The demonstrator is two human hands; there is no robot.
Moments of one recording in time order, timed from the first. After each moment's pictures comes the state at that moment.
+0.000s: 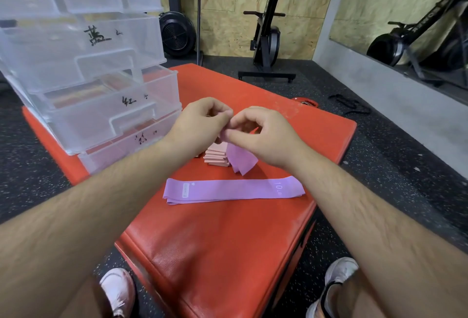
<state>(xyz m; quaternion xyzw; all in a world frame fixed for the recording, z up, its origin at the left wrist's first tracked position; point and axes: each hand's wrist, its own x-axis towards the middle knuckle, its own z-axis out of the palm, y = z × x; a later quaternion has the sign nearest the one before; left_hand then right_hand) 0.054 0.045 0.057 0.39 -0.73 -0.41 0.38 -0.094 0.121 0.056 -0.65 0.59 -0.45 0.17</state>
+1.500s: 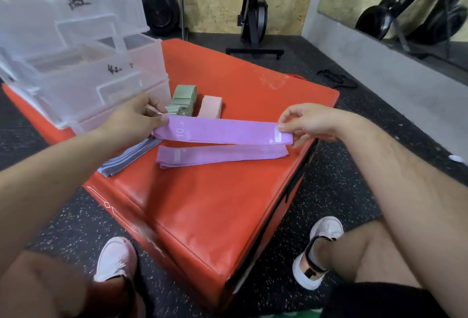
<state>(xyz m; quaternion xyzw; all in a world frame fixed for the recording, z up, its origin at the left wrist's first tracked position) 0.145 0.026 0.005 0.48 -0.73 -0.38 0.31 -0.211 0.170 0.029 -0.49 0.73 -0.25 0.42</state>
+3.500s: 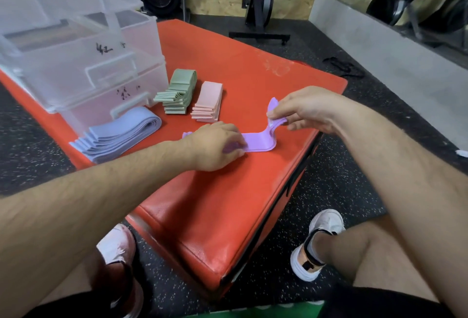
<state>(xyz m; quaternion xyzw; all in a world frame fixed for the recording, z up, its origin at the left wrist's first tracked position) 0.045 0.078 -0.048 0.21 -0.97 -0.12 0.07 -0.179 0.165 0.041 -0.42 0.73 -0.33 0.42</state>
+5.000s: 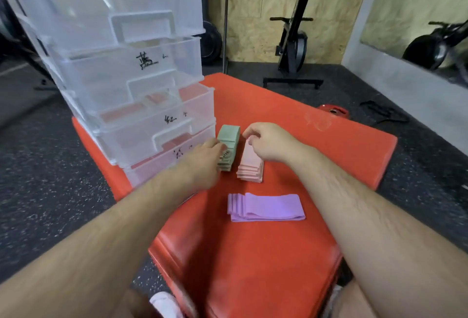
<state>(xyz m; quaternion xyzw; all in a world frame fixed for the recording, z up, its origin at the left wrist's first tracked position) 0.115 -0.008 0.006 0.45 -0.89 -0.09 0.08 -0.079 0.021 0.040 -0.66 0.71 -0.21 0.14</state>
